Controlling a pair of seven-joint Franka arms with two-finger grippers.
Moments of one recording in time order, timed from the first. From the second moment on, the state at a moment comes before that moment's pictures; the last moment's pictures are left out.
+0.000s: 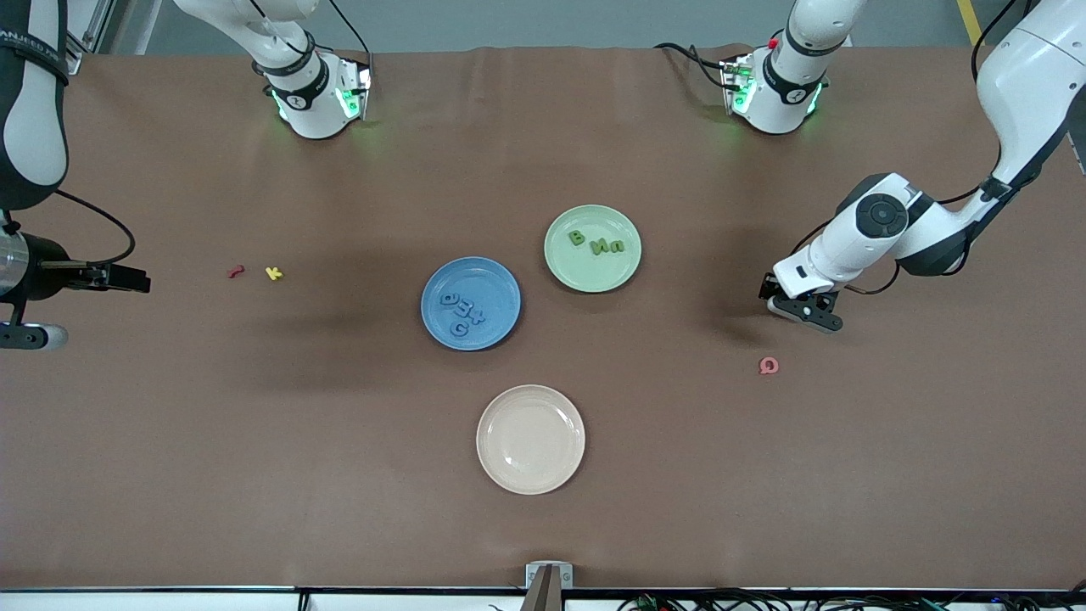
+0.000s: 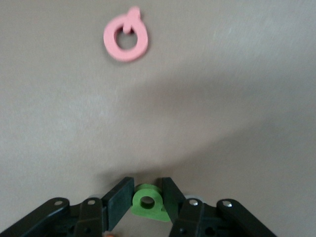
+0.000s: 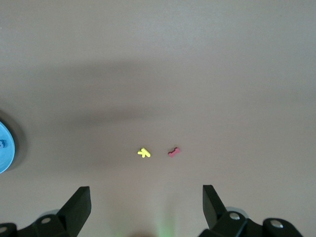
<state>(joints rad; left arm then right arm) 1.03 0.70 -1.05 -2.34 1.09 2.51 -0.44 -0.05 0.27 -0.04 -1.43 -0.06 1.48 -0.03</state>
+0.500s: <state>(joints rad) 0.89 0.70 -1.18 -2.30 0.98 2.43 -0.80 -0.06 0.27 -0.03 -1.37 -0.01 1.47 -0.03</state>
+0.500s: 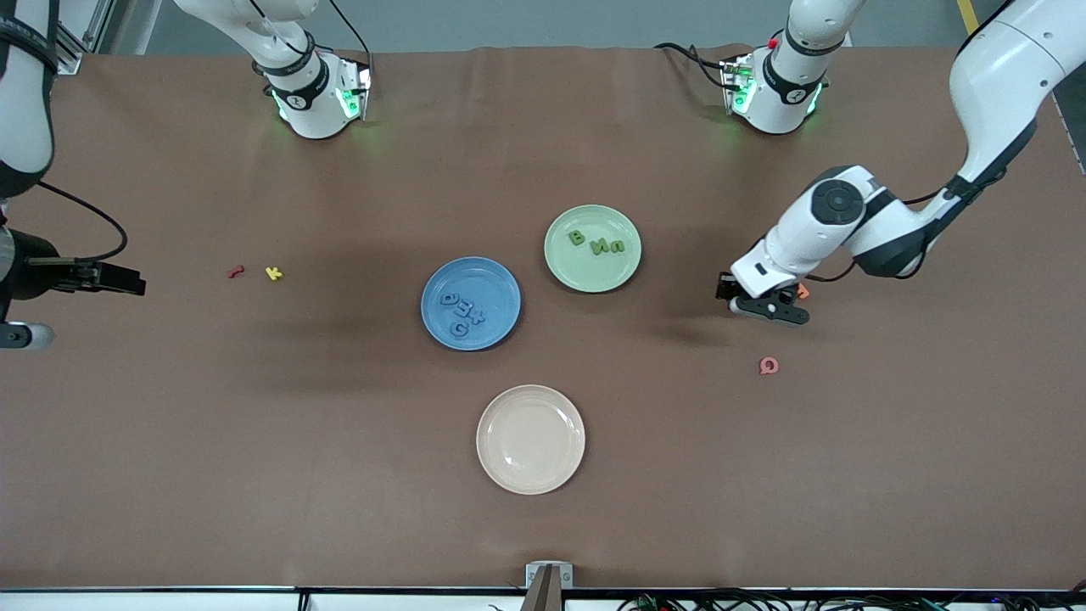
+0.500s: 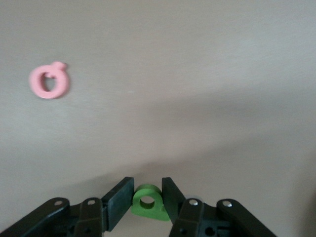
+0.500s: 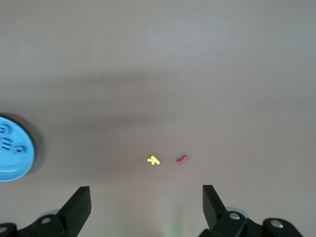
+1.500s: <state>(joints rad) 0.24 0.70 -1.06 -2.03 0.78 2.31 -1.64 -0.11 0.19 -0.02 -1.34 0.06 1.28 -0.04</state>
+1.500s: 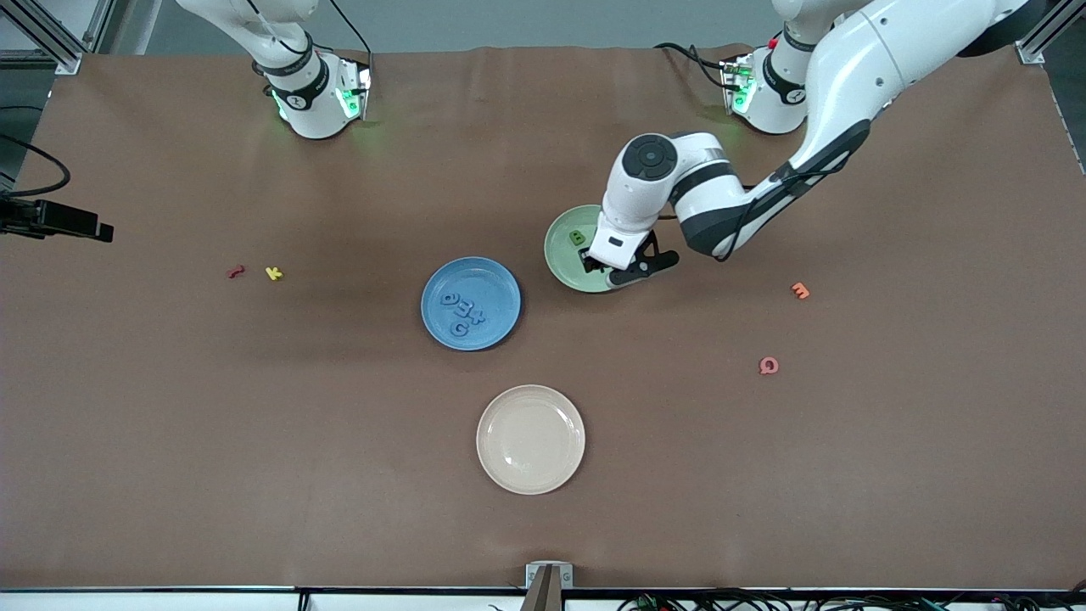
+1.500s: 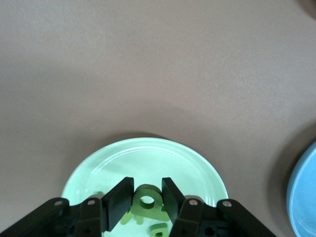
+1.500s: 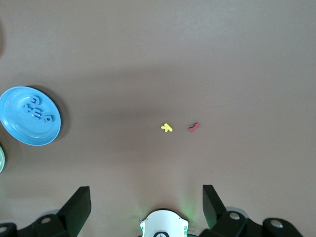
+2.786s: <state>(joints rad) 0.05 0.75 -0.90 -1.90 0.77 2.30 -1.73 0.00 0.05 -0.08 -1.47 0.00 1.37 -0.04</state>
